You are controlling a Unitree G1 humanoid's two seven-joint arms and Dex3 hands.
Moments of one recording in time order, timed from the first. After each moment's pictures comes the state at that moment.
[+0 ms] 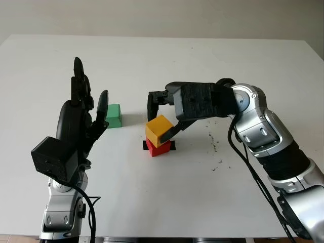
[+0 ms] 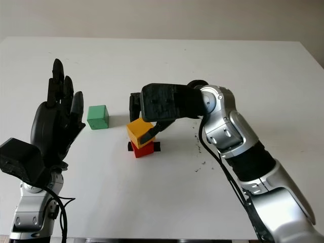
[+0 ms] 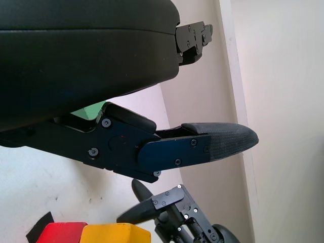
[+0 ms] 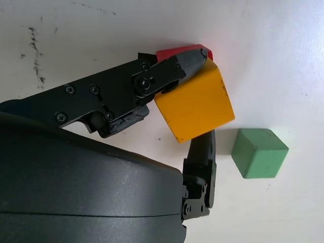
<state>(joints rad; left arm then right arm) -0.11 0.13 0.12 -0.23 -0.02 0.00 -0.02 -0.84 -0.48 0.44 0.01 -0.39 0.36 0.90</state>
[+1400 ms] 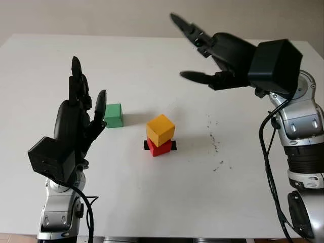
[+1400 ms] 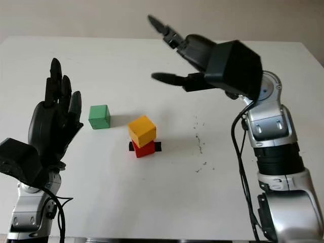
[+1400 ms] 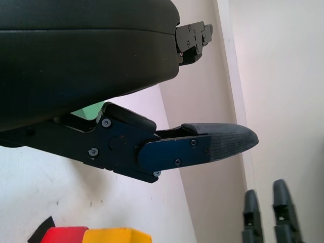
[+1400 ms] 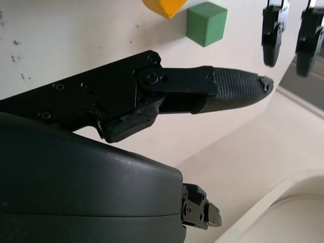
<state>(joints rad) -0.11 0.15 0.13 -0.23 -0.03 0.00 -0.03 -0.73 -0.48 0.04 0.16 -0.09 0.10 0.57</state>
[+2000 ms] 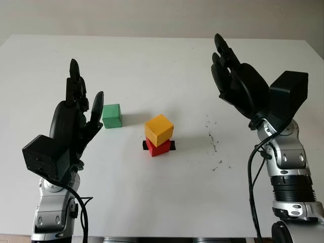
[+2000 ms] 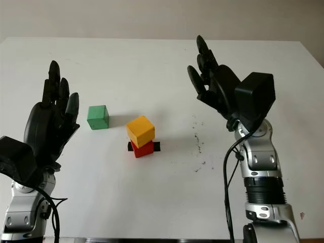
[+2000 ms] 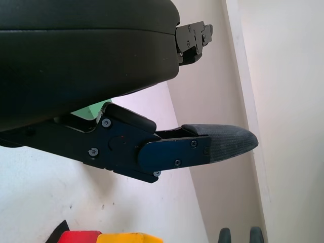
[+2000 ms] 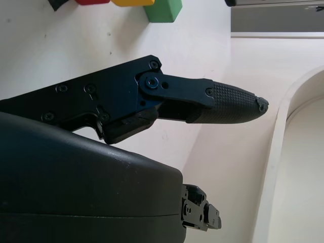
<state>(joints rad) -0.11 0.19 0.16 -0.24 -0.04 0.05 -0.07 -0.52 -0.30 -0.10 0.18 0.13 0.13 0.36</state>
